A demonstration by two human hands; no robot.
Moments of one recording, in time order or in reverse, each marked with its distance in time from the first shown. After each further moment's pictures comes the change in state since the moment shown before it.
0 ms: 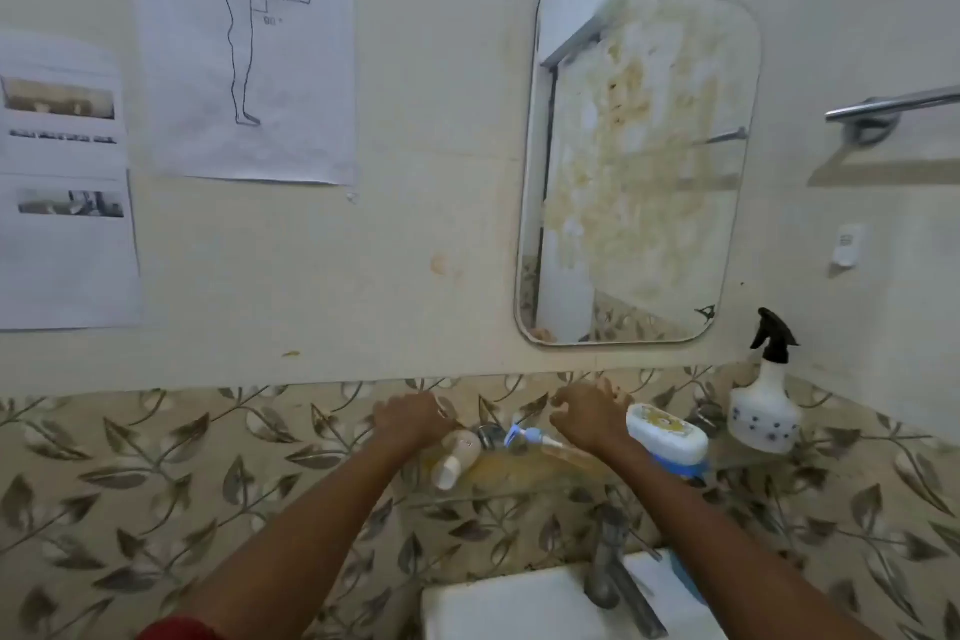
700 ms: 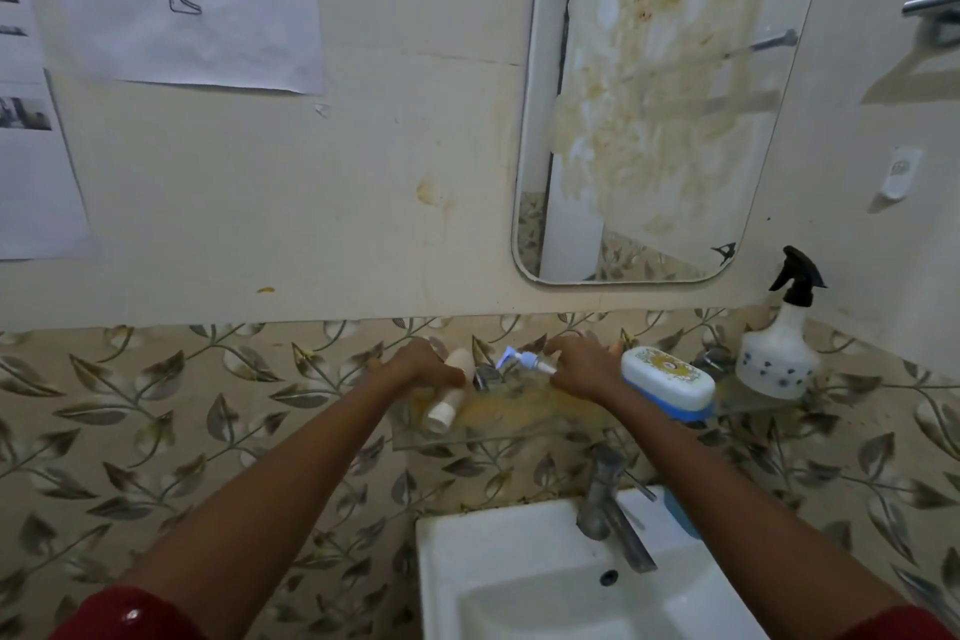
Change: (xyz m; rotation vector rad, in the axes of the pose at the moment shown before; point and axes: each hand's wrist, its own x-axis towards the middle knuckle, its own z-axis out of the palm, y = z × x) left_hand 0.014 0.007 0.014 -0.453 -0.218 -0.045; right_hand 0.019 0.014 0.021 0.027 -0.182 -0.025
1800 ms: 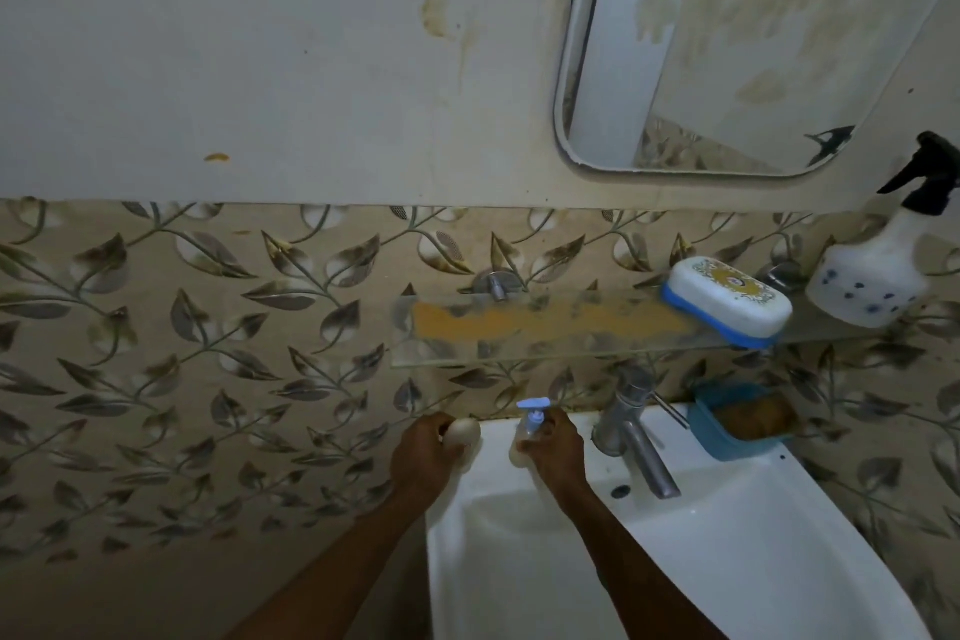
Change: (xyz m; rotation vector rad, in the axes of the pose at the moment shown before) left_hand -0.026 -0.151 0.197 -0.228 0.208 -0.102; right_hand -0.053 0.027 0.230 0.779 -0.074 0.427
